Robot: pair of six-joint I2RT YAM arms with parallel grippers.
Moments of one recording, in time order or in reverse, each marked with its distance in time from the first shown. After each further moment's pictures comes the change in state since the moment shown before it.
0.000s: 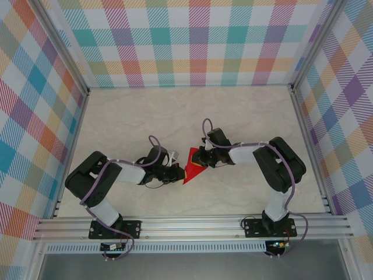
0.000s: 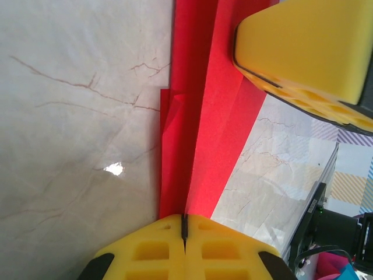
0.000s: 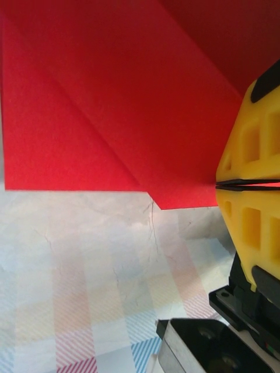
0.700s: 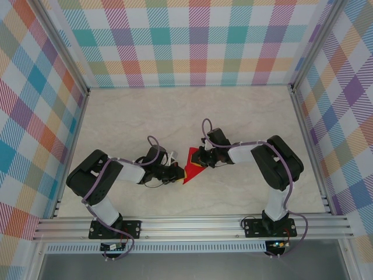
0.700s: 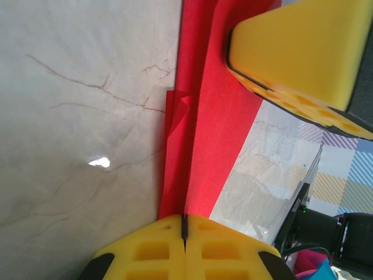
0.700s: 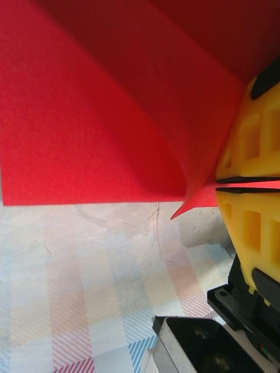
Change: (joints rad) left arm 0.019 0.023 -0.011 0.047 0.052 -0.050; right arm -0.004 0.025 0.011 0.012 -0.036 -0.008
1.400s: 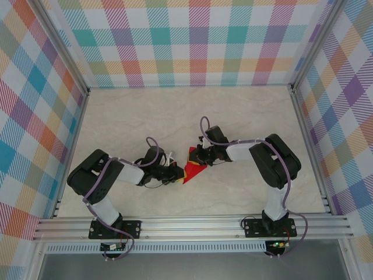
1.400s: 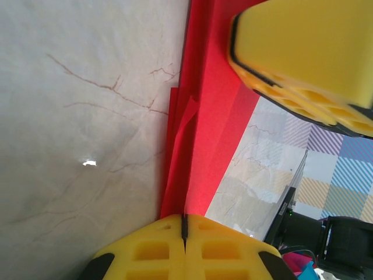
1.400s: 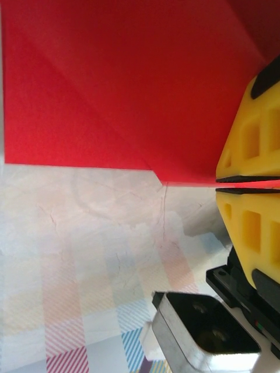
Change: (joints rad) left arm 0.011 0.013 -0.030 0.082 0.019 -0.055; right arm 0.000 0.039 0.054 -0.023 -0.032 -0.004
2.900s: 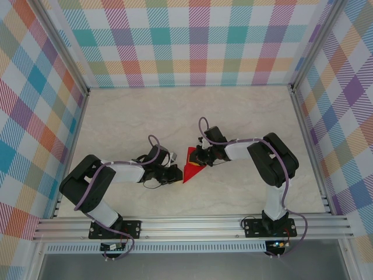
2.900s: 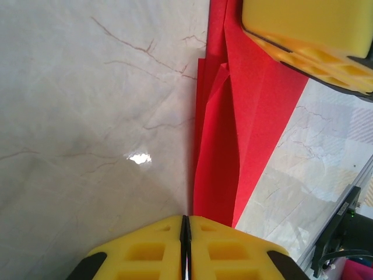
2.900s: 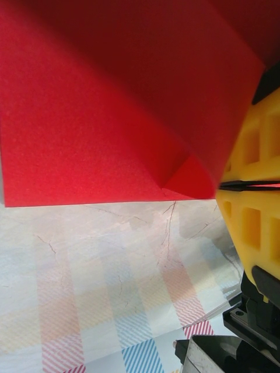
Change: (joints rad) left arm -0.050 -0.108 0.090 -0.384 -0.154 0.158; right arm 0.000 0.024 0.023 -0.045 0.014 -0.026
